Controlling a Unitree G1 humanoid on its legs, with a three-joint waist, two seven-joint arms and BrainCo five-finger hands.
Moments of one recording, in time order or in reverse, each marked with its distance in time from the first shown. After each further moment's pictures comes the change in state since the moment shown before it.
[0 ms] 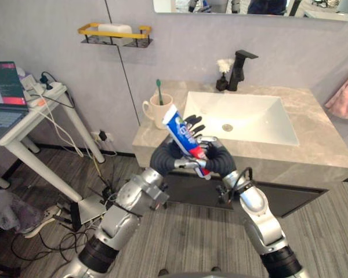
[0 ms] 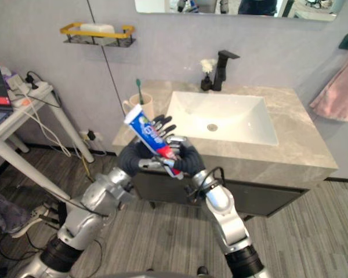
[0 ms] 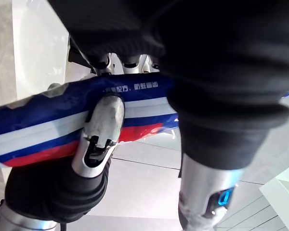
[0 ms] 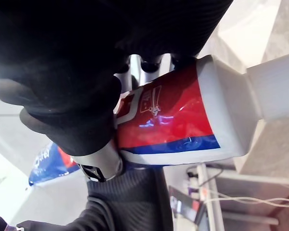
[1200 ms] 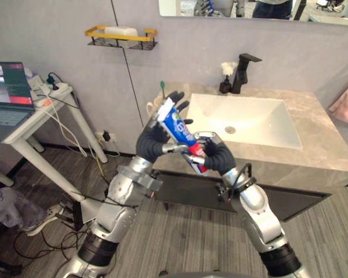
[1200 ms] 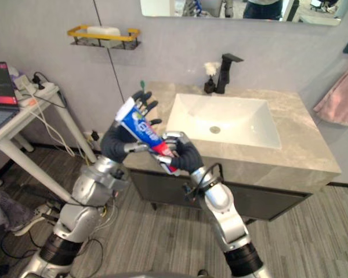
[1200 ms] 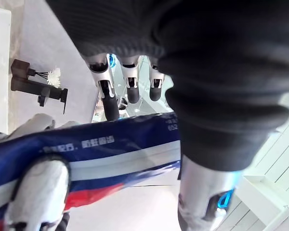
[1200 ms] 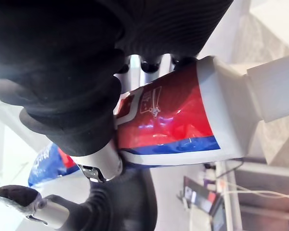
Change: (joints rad) left arm -0.026 -0.047 0.124 -0.038 0.076 -0.048 0.045; right arm -0.021 0.001 -0.004 -0.032 0.000 -0.024 0.003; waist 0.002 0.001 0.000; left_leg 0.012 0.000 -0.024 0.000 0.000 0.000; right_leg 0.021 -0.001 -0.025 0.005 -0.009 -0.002
